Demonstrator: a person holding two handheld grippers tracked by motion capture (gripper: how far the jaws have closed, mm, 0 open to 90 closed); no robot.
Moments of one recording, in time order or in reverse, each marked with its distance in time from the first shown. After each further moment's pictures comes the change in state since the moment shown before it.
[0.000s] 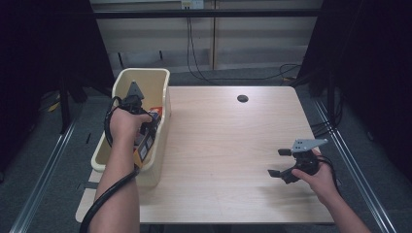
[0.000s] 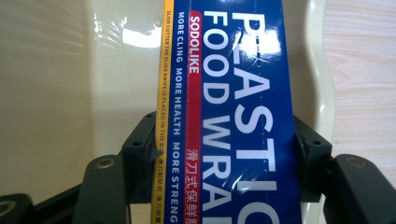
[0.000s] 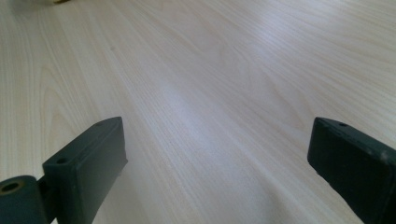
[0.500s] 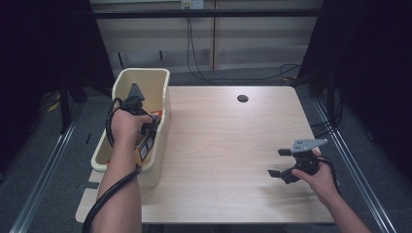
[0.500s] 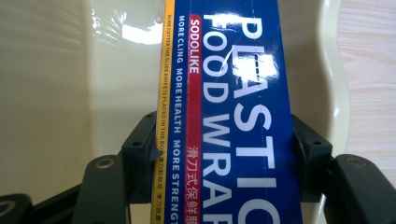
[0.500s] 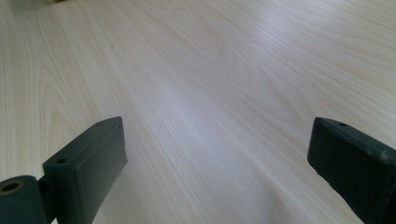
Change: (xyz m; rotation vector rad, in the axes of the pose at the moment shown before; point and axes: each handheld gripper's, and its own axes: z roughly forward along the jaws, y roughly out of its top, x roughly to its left) left arm 0.002 0.002 0.007 0.014 0.009 -0.003; right arm 0.000 0.000 0.000 0.003 0.003 0.000
